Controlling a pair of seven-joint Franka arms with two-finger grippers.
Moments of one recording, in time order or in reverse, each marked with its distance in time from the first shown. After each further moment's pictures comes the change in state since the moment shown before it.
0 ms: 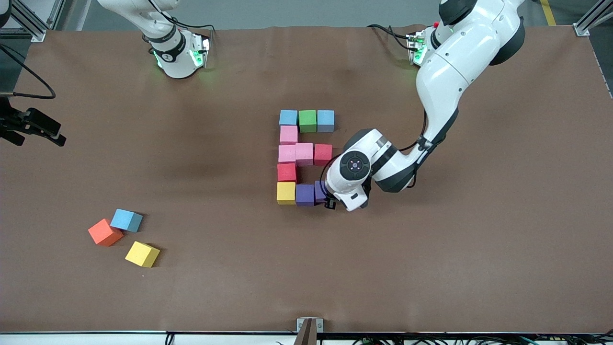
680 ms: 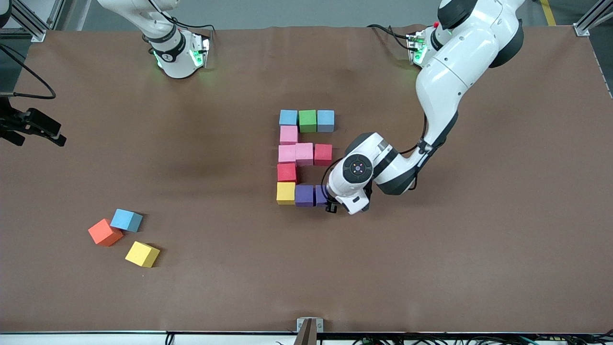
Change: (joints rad) left arm -0.004 0.022 0.019 0.010 0.000 0.043 0.000; right arm 0.000 0.001 0.001 0.000 0.000 0.000 0.000
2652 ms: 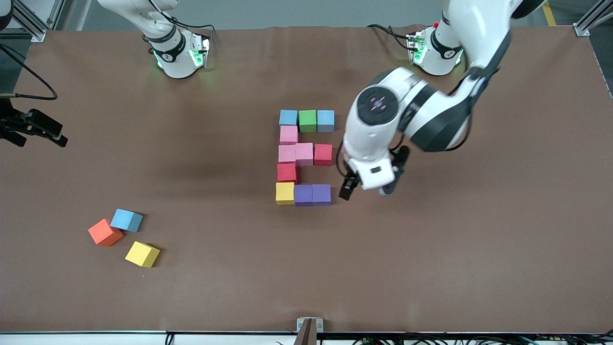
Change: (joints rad) left arm 0.062 -0.412 -0.013 0.076 0.000 -0.441 0.474; right arm 0.002 0.003 0.001 0.000 0.000 0.002 0.000
